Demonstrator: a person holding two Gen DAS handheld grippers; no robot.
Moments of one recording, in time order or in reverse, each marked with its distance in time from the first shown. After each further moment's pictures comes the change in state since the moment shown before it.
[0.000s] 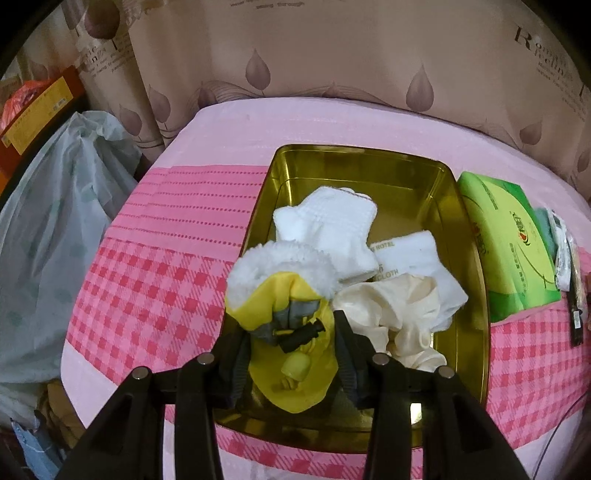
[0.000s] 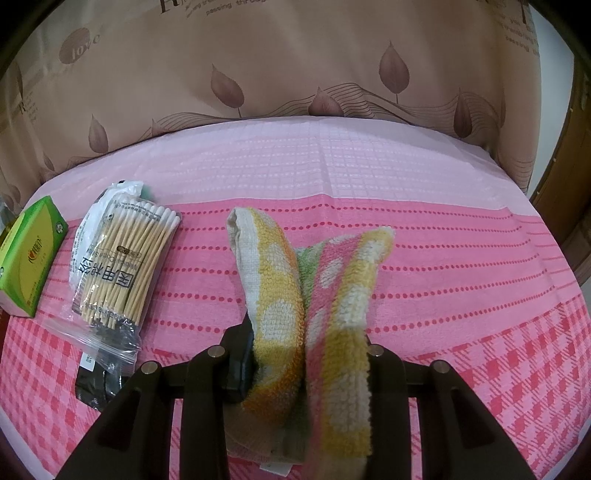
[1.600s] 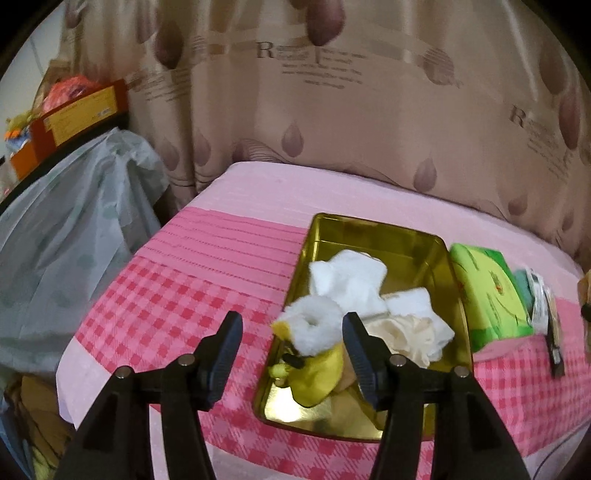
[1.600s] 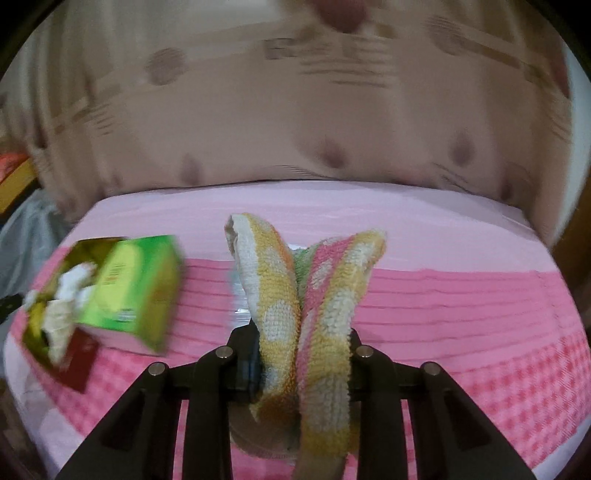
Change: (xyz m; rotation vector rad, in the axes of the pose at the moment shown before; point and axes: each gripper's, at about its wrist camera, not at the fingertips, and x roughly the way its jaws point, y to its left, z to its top) left arm -0.052 0.042 -0.026 -0.144 -0.289 -0.038; right arm -0.092 0.122 0.032 -0.091 -0.106 0.152
